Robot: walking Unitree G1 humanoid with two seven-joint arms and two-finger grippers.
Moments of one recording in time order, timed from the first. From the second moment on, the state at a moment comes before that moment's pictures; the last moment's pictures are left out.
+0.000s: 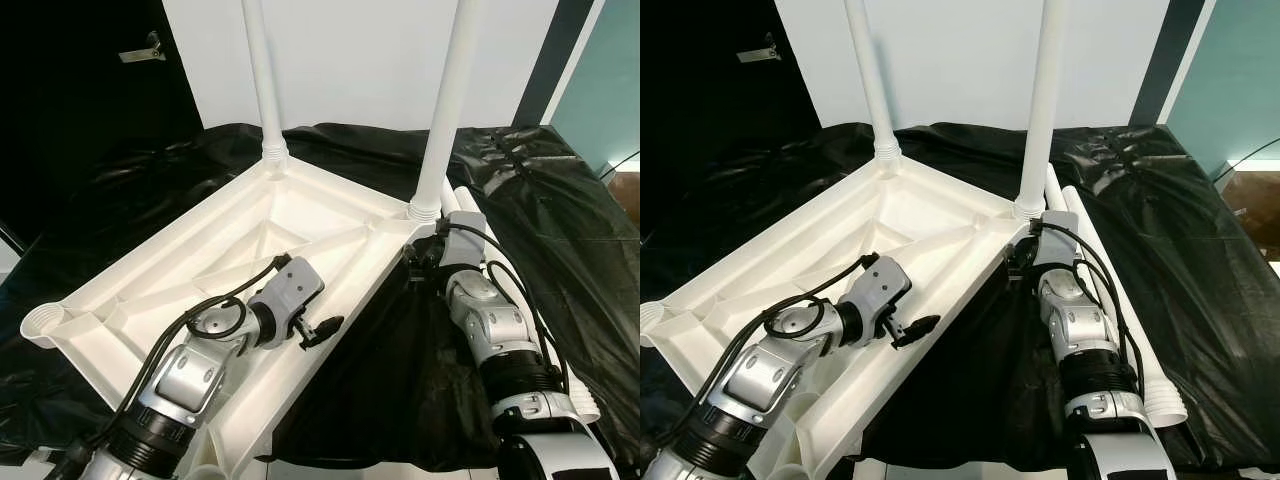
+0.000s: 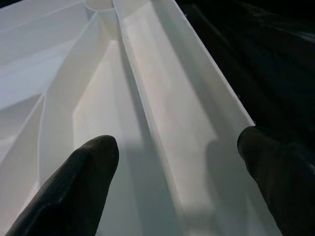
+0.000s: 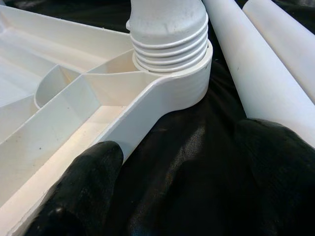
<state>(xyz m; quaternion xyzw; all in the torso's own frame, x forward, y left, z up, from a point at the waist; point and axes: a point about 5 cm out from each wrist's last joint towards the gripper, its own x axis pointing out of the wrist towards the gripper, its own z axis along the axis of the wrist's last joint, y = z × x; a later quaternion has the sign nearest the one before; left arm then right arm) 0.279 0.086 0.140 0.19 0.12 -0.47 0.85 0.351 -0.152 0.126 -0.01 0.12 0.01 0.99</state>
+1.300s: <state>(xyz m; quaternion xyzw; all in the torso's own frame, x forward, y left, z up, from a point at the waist) 0.273 0.245 0.151 0.36 0.28 -0.40 0.80 0.337 -0.157 0.124 -0.04 0.13 0.04 0.99</state>
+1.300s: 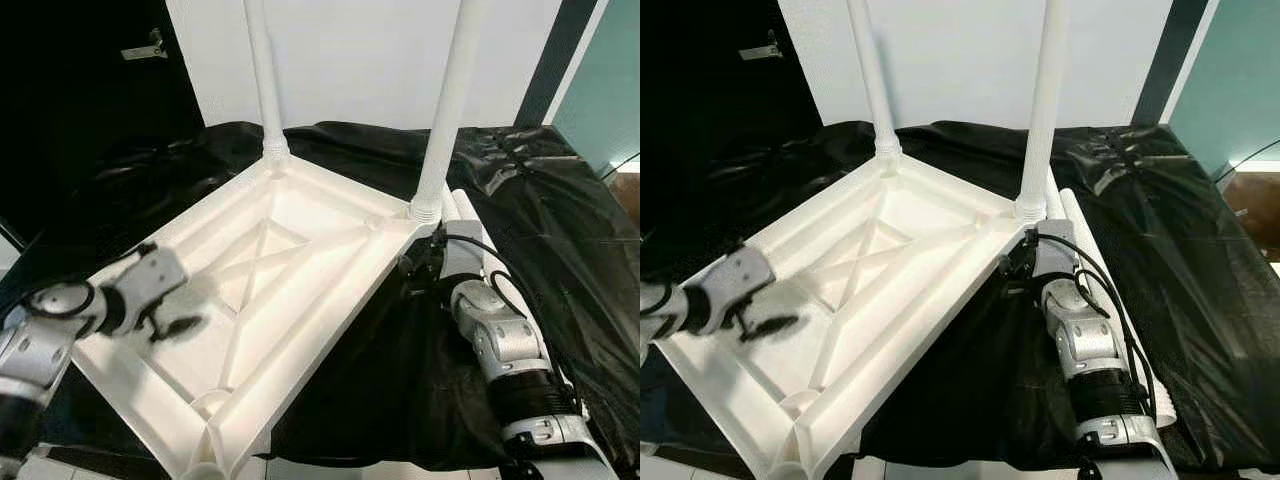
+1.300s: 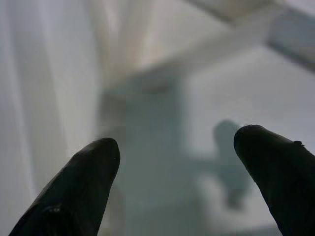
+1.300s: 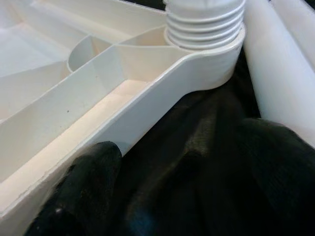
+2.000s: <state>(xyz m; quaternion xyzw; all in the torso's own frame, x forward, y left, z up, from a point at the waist) 0.245 0.144 0.129 0.24 0.24 -0.54 0.77 0.367 -0.159 0.127 -0.04 0.12 0.05 0.99</state>
